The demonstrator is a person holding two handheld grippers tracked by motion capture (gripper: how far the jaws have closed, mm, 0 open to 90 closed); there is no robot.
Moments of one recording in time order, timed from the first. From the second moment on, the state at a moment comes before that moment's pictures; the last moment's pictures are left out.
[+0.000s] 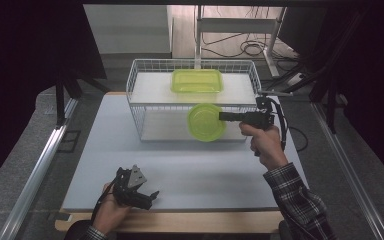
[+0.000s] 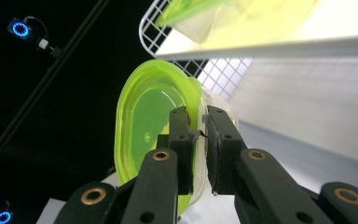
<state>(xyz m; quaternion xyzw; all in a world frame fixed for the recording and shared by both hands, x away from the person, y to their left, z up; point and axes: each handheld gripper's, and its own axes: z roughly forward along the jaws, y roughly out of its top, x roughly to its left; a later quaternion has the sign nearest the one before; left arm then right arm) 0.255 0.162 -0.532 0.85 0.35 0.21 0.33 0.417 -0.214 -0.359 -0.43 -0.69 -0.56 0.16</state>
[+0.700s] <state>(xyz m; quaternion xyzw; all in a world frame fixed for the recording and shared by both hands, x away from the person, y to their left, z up) 0.256 0.162 -0.531 0.85 0.35 0.21 0.33 0.442 -0.207 -0.297 -0.43 -0.67 -0.59 0.11</state>
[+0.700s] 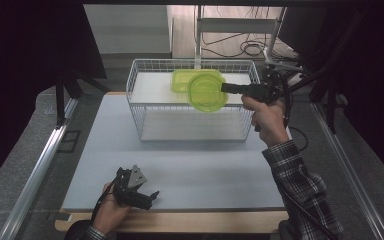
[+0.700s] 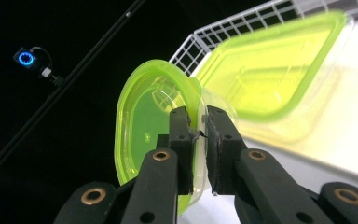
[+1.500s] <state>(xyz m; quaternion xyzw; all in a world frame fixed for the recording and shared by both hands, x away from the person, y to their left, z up) 0.255 0.162 -0.532 0.85 0.35 0.21 0.33 0.486 -0.182 -0.271 -0.46 -0.67 -0.59 0.05</state>
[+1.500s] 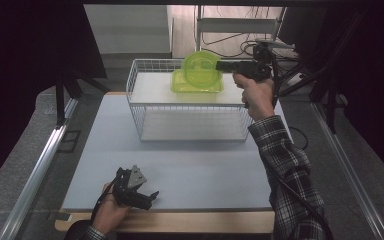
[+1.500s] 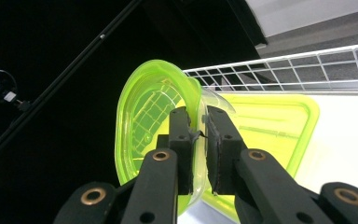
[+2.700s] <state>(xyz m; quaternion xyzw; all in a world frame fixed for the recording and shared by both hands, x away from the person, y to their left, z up) 0.255 0.162 -0.533 0.86 0.35 0.21 0.32 0.507 -0.157 -0.269 -0.48 -0.70 -0.53 -0.05</state>
